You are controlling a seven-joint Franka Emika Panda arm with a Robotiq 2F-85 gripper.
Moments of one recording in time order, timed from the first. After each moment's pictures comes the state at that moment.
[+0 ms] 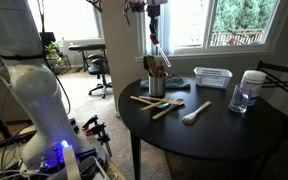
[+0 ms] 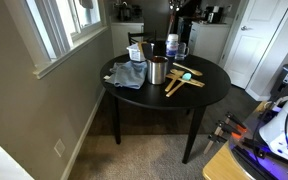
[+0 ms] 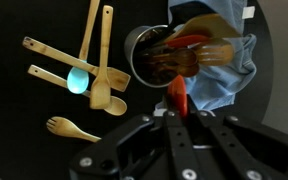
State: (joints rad) arm 0.02 0.03 -0.02 -1.71 0.13 1.93 1.00
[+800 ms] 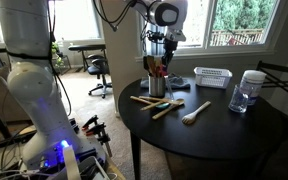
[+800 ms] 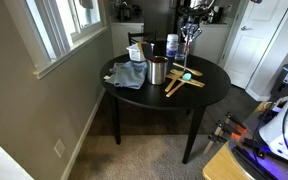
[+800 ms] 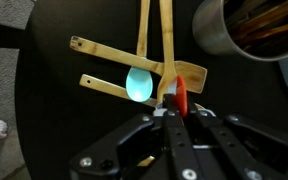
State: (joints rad) arm -0.10 0.23 -0.13 -1.82 0.21 1.95 0.94
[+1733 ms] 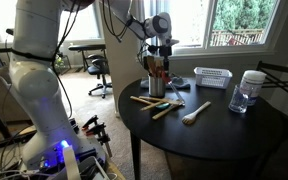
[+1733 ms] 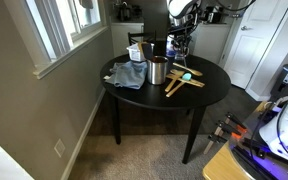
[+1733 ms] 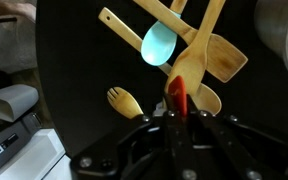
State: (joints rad) arm 0.07 0.41 -0.13 -1.68 -0.25 1.92 0.97
